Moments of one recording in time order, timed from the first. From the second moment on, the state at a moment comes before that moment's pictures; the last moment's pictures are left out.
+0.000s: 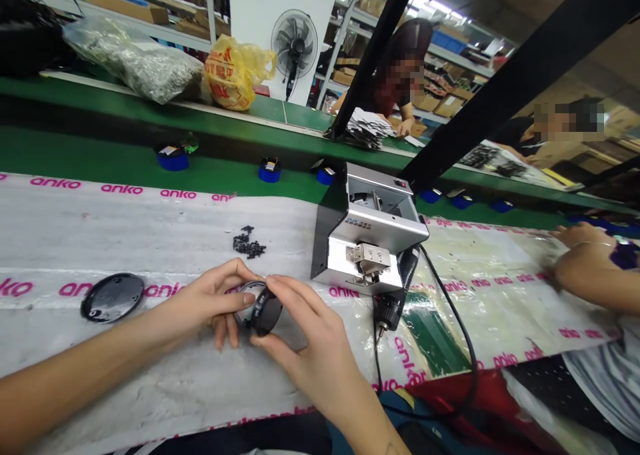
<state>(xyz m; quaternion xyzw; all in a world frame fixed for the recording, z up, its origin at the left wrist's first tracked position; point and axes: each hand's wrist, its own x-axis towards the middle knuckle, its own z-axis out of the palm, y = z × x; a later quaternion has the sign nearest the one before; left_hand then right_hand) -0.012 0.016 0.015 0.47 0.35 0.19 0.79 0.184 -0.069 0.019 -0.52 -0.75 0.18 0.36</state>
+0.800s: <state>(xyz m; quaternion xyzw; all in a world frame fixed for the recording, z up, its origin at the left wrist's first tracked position) -0.033 0.040 0.003 0.34 0.19 0.12 0.92 0.175 -0.043 0.040 -0.51 -0.84 0.08 0.18</state>
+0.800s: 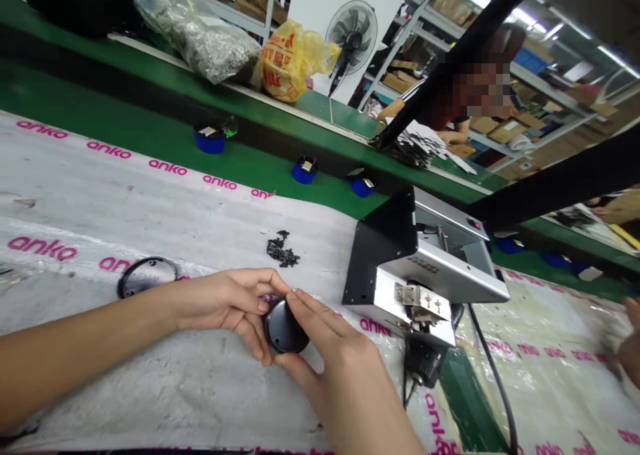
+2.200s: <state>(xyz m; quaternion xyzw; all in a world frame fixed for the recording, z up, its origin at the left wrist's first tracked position) 0.061 0.027 0.027 0.54 0.31 -0.02 0.78 0.342 -0.071 0.034 -0.69 -0.34 0.21 0.61</state>
